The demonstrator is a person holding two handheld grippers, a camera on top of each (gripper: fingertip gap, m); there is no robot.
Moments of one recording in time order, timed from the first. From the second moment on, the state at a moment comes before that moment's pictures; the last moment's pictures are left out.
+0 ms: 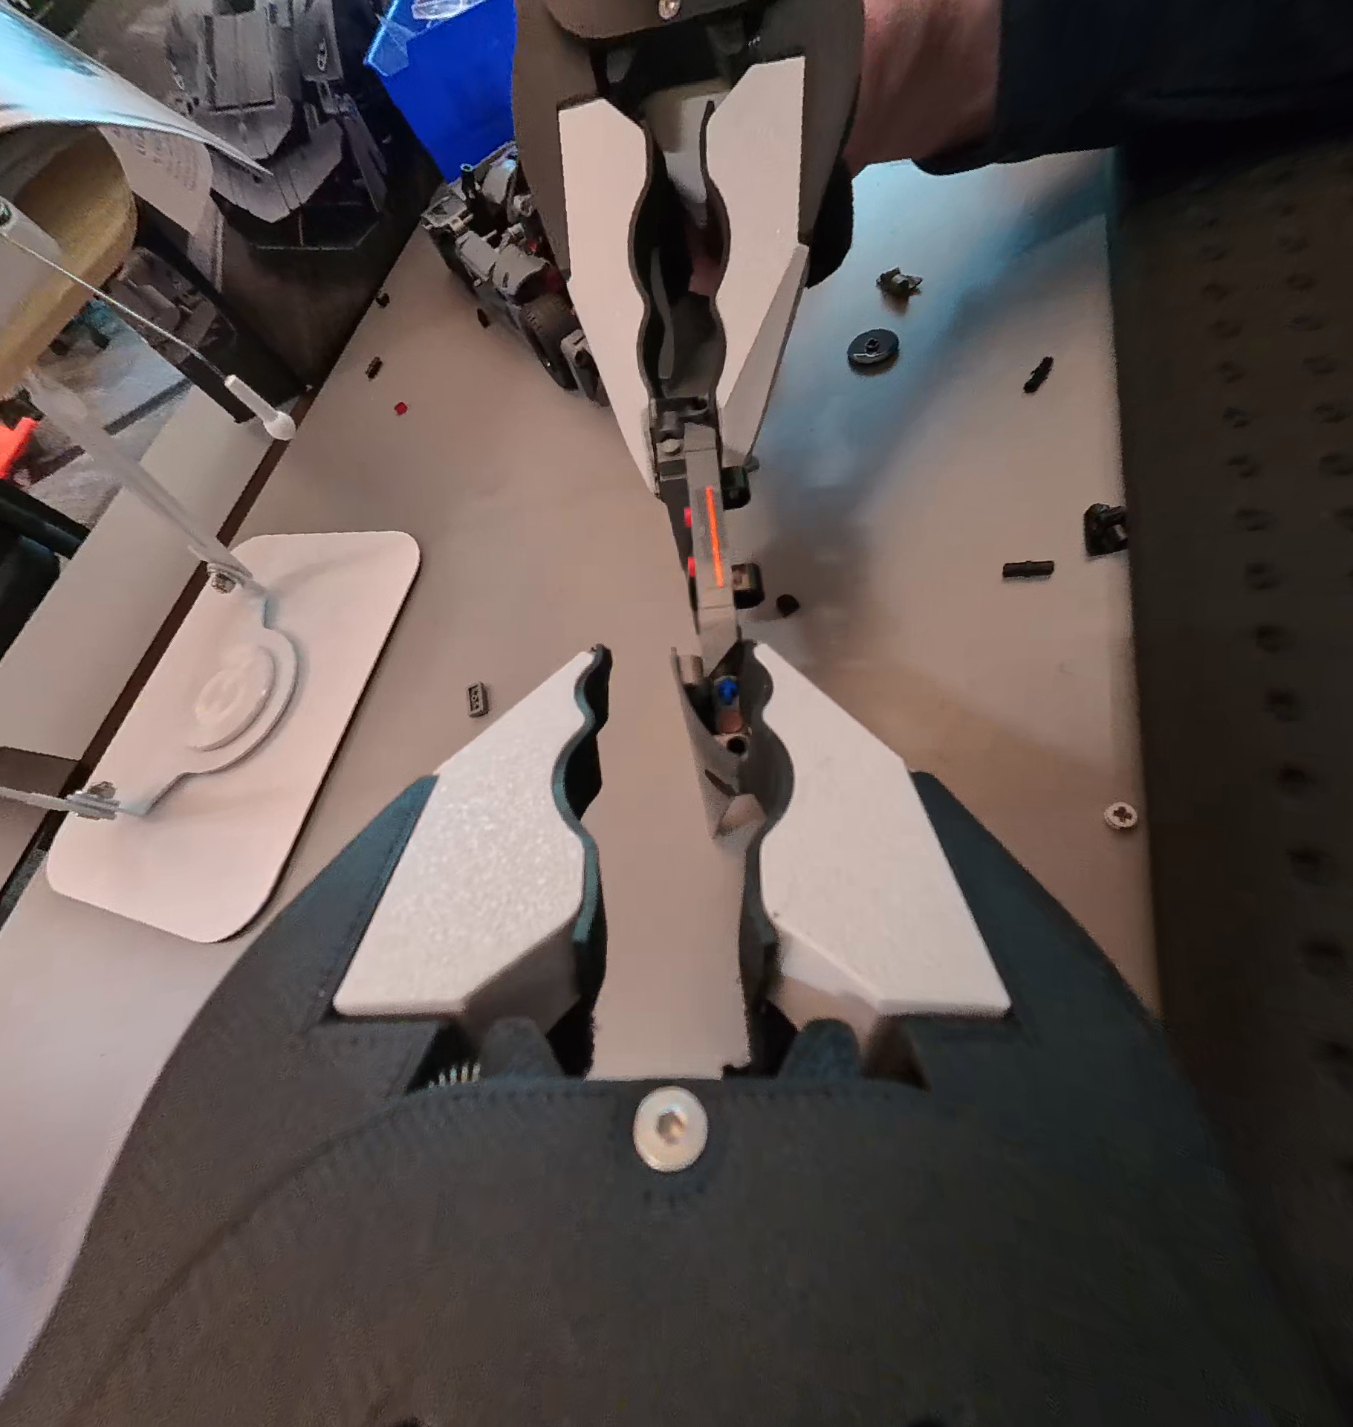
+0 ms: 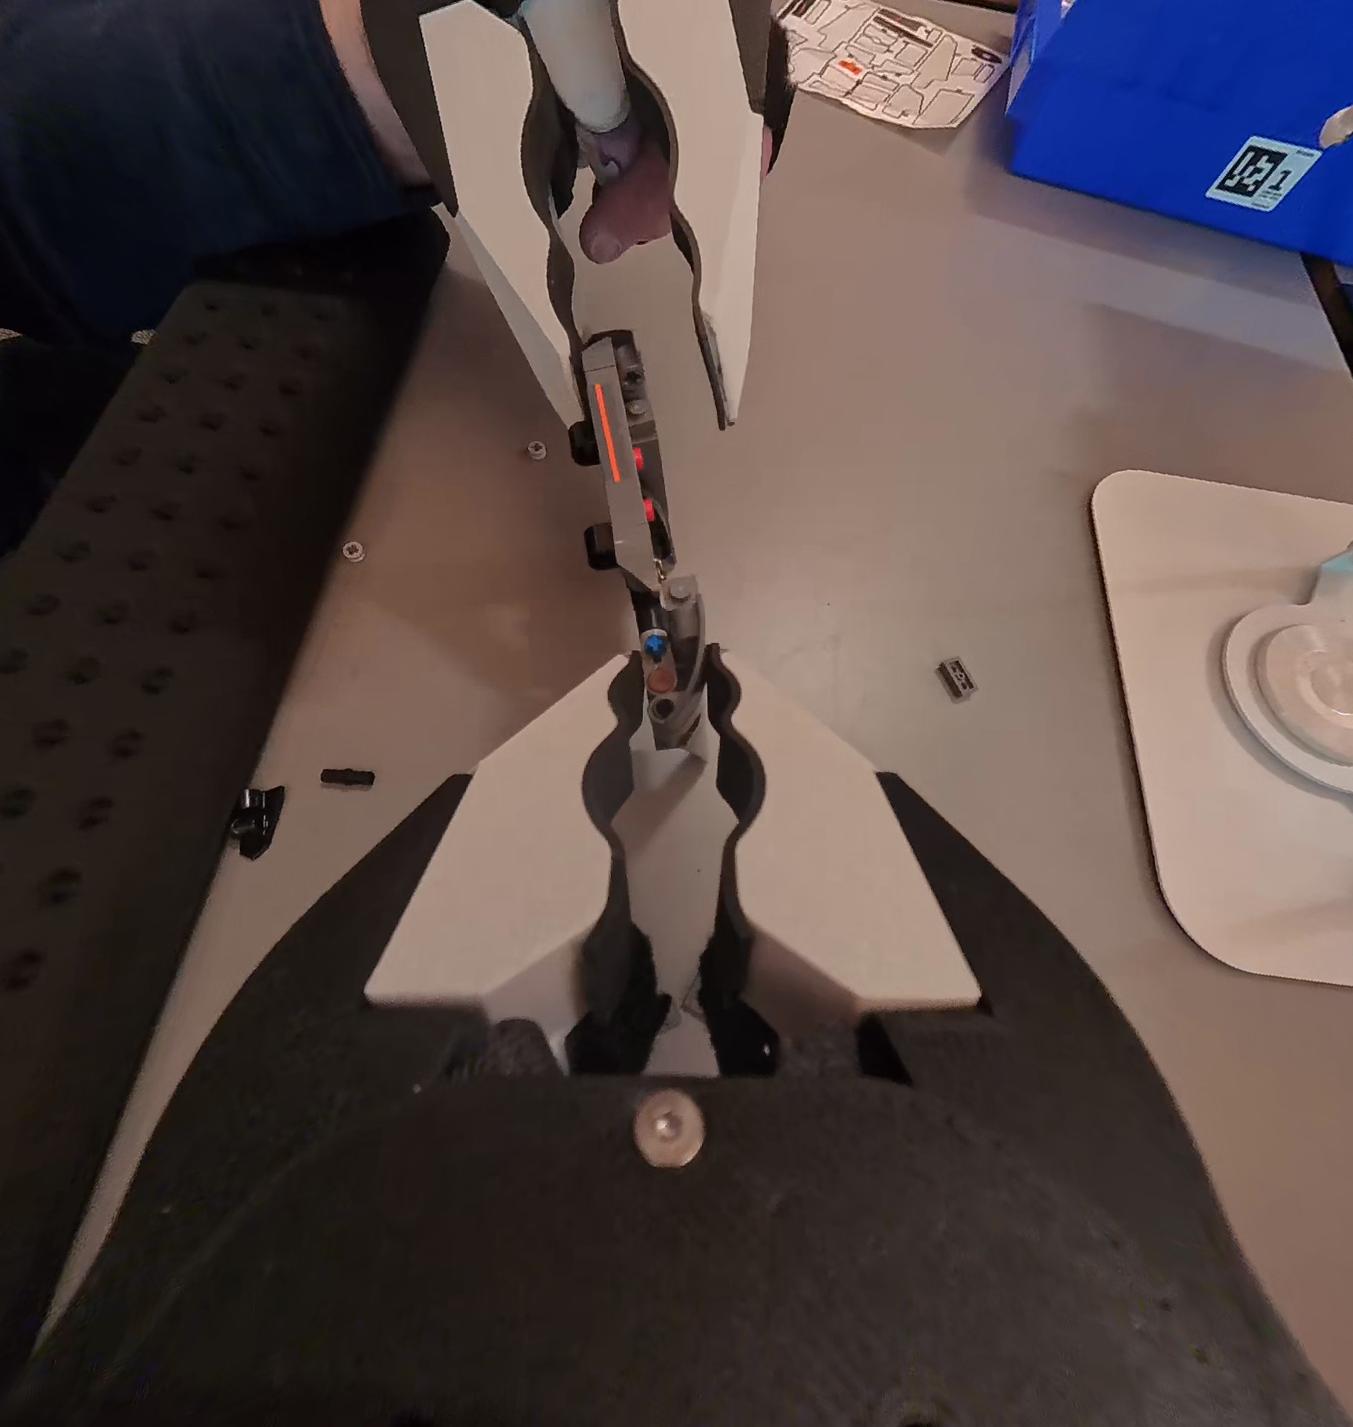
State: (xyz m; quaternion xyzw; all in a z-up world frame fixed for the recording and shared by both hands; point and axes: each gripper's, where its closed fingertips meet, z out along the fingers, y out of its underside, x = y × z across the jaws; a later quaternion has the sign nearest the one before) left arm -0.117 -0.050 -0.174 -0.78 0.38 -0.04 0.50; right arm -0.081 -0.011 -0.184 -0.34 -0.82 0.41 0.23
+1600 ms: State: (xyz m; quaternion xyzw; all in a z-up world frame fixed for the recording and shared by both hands) left arm -0.141 -0.023 -0.196 -0.79 0.39 0.13 0.45; right arm -0.089 0.011 -0.182 -0.35 -0.81 0.36 0.30
